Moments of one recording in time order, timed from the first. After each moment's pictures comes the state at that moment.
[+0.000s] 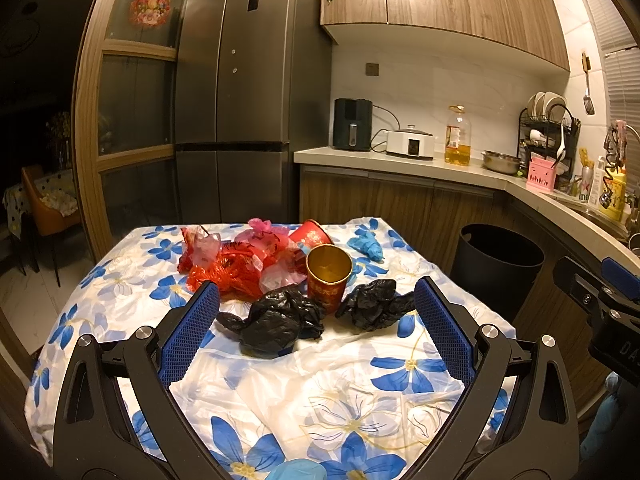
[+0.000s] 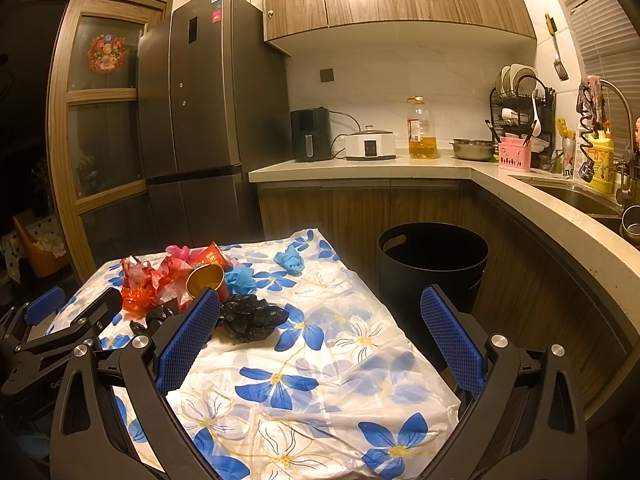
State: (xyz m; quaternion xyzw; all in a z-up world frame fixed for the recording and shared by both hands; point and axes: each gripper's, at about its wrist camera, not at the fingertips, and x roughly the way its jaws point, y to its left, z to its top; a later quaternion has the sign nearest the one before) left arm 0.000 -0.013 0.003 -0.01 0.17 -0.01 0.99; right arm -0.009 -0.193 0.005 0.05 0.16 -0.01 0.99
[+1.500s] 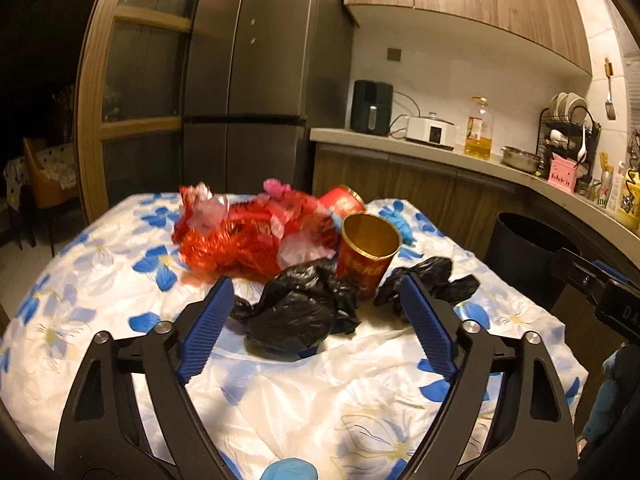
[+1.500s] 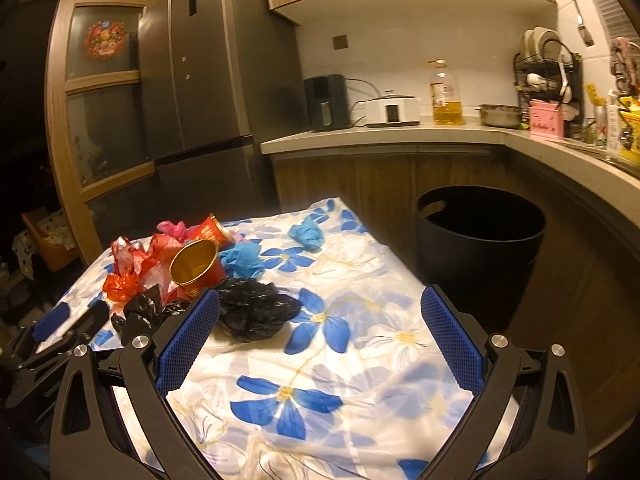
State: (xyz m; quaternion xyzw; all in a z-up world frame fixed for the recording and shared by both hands) left arm 0.064 0.025 -0.066 -0.05 0.19 0.01 0.98; right arm 0.076 -0.184 -0.057 0.07 0.20 0.05 0.98
